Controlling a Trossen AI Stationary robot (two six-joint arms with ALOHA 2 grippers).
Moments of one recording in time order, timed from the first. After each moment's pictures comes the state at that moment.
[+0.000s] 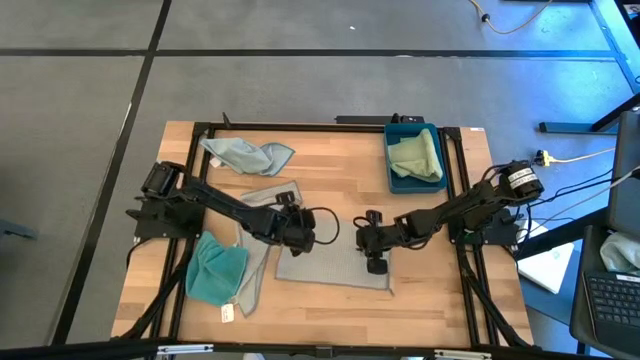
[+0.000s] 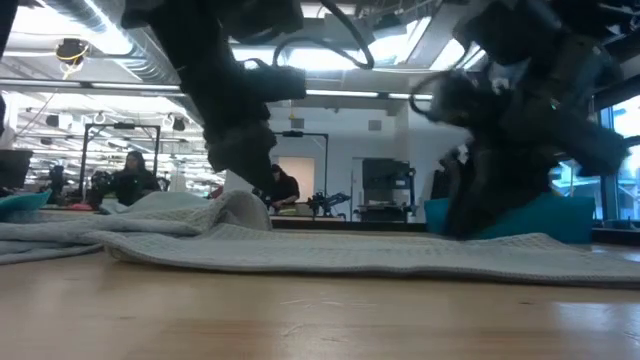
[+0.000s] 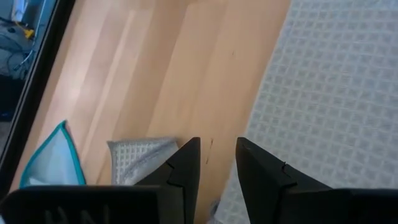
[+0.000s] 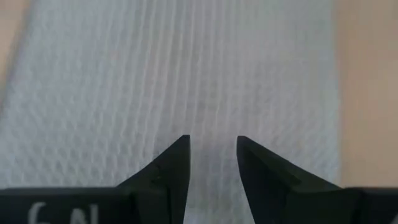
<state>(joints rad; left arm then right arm) -0.23 1.80 1.10 -0.52 -0.67 -0.34 0.29 1.61 0.69 -0.03 0.18 0.21</state>
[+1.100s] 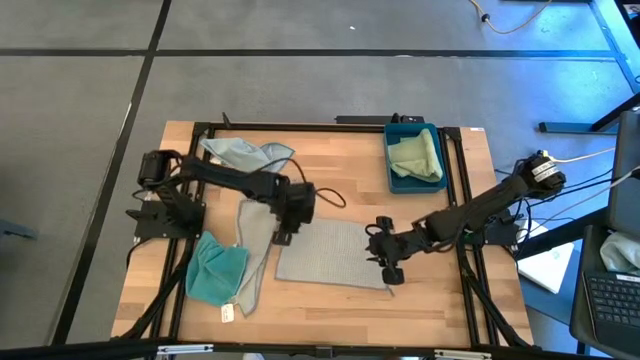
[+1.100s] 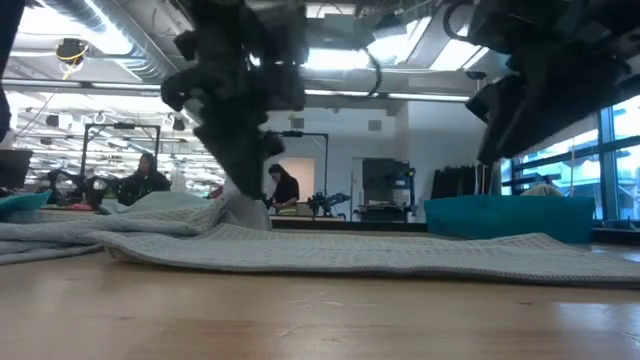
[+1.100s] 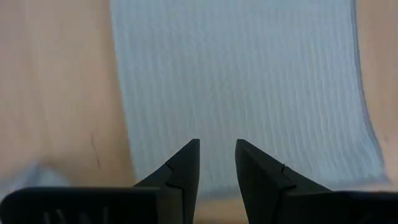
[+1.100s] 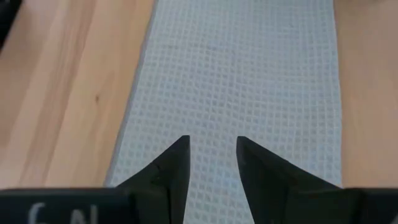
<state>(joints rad) 0.07 1.72 1.10 -0.61 0.25 0.17 0.43 1.40 0.73 -0.22 0.19 0.30</state>
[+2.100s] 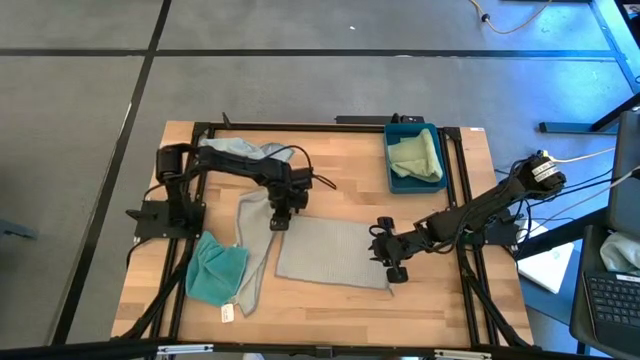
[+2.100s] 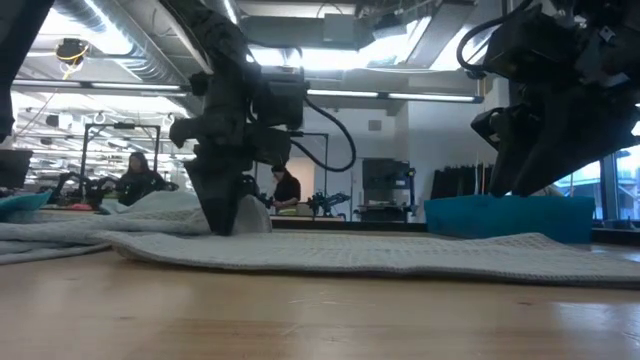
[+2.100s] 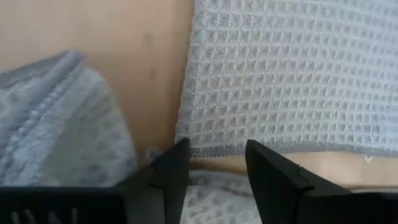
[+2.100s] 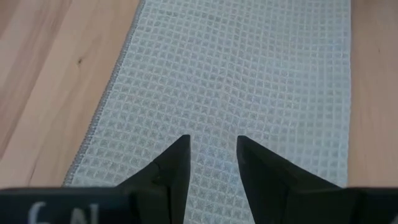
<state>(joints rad) 0.24 1.83 1.10 -0.75 0.29 0.19 0.43 1.40 0.61 -0.11 0.19 0.20</state>
